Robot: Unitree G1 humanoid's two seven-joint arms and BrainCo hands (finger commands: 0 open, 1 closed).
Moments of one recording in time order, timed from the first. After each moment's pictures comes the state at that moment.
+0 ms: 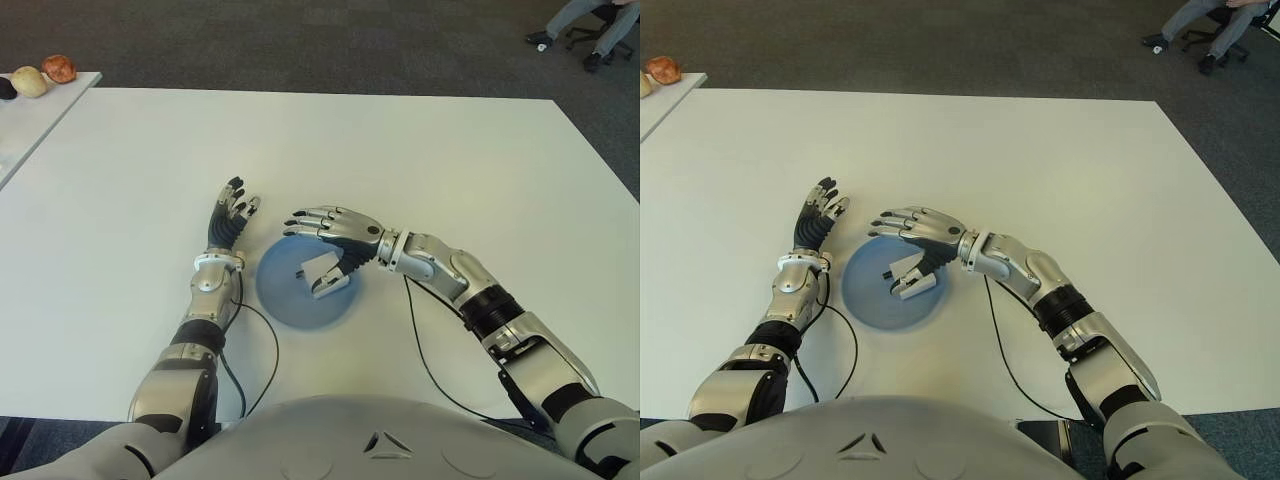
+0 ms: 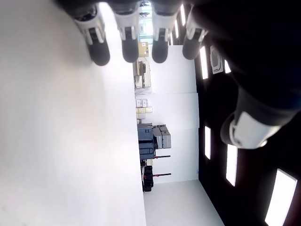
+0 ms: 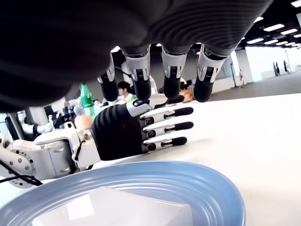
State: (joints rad) left arm -0.24 0.10 0.10 0.91 -0.04 -0.52 -0.01; right arm -0.43 -0.43 0.57 0.33 -0.80 -0.68 0.08
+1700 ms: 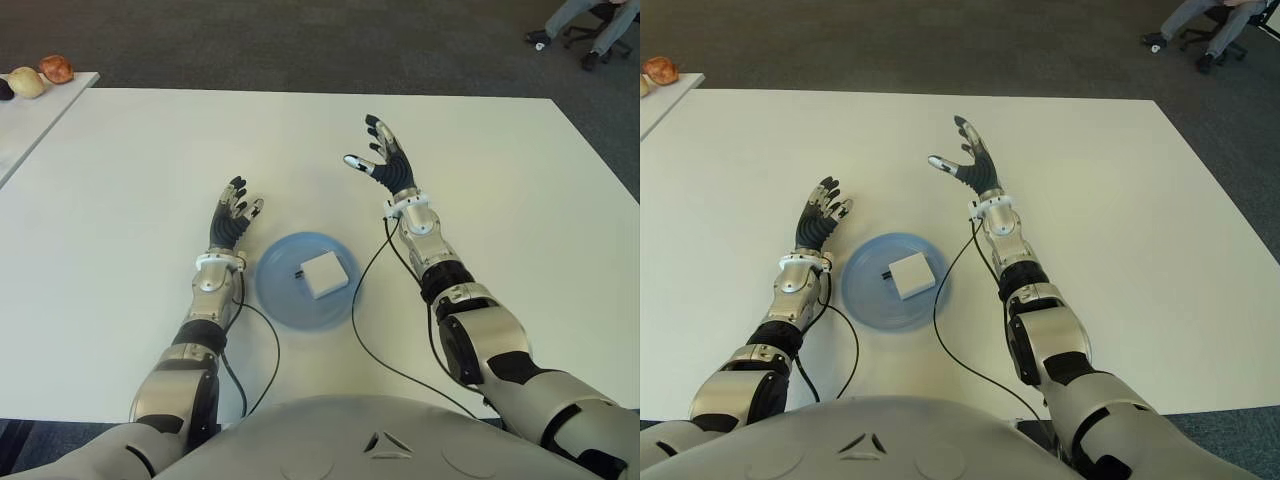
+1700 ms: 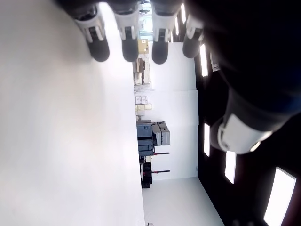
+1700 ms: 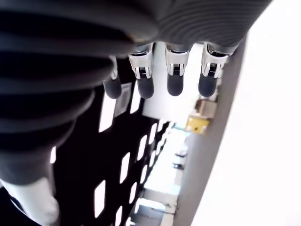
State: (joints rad) left arm -0.23 0.10 0.10 0.89 -0.04 -0.52 -0.02; right arm -0.59 -0.04 0.02 1.00 -0.08 -0.55 -0.02
